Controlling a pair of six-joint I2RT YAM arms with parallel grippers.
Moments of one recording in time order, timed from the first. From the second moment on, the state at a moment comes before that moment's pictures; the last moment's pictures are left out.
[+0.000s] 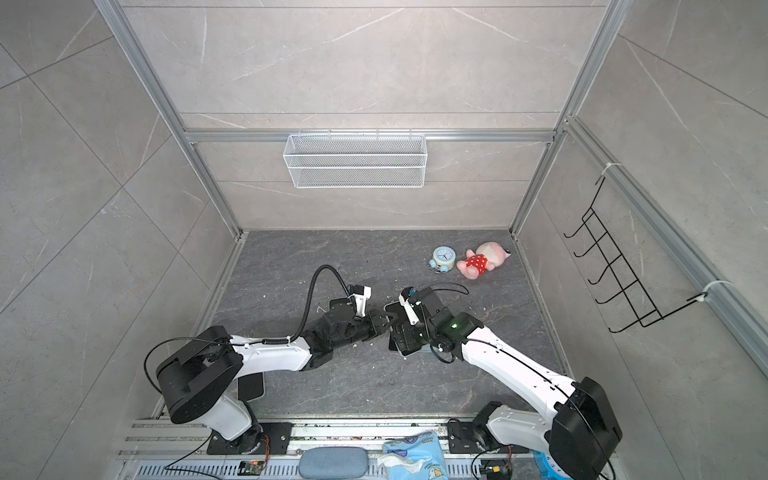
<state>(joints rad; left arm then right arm) -0.91 1.61 0.70 0.64 0.18 -1.13 0.67 1.20 0.85 -0.59 -0.09 0.29</state>
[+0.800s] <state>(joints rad) -0.88 1.43 0.50 0.72 0.01 -1.23 0.67 0.79 0.75 -0.43 -0.19 0.69</state>
